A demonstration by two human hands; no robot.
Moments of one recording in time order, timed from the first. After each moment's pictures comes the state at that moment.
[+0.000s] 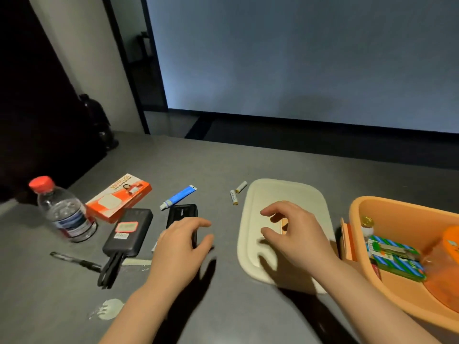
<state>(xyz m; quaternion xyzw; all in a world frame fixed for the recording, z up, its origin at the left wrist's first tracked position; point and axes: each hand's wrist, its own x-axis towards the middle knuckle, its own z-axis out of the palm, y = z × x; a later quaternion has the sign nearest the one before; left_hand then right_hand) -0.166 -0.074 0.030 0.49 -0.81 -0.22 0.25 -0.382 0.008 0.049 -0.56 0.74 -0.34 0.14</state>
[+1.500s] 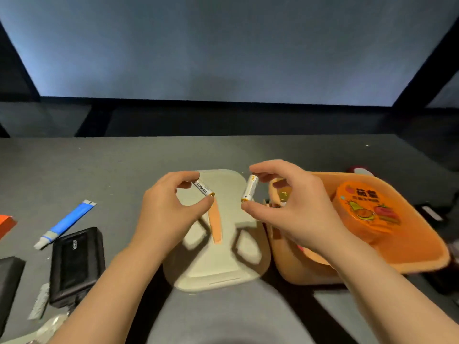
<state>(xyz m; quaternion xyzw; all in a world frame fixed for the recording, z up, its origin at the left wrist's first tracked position) -0.296 -0.108 0.059 0.31 -0.81 -0.37 0.32 -0.427 0.056 0.112 -0.50 0.78 -0.38 0.00</state>
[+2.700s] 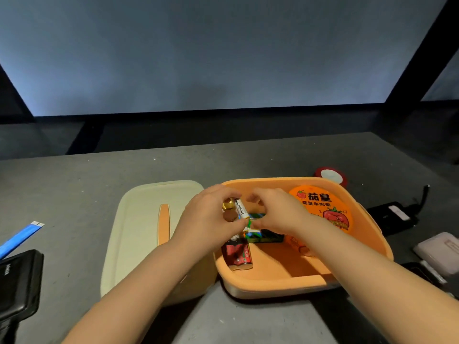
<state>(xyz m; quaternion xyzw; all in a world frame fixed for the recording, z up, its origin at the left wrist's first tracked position) -0.424 -0.002 0.064 0.17 -0.92 -0.27 0.21 -0.577 0.106 0.057 -0.48 0.87 -0.08 0.09</state>
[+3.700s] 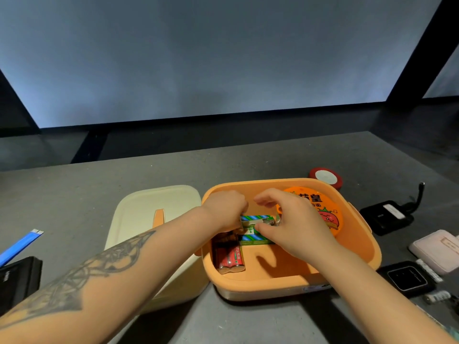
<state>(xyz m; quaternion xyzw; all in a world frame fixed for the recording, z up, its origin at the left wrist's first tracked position) -0.505 -0.004 0.056 0.07 -1.00 -0.01 -0.06 -0.544 0.168 0.085 -0.44 0.86 -0.28 0.03</state>
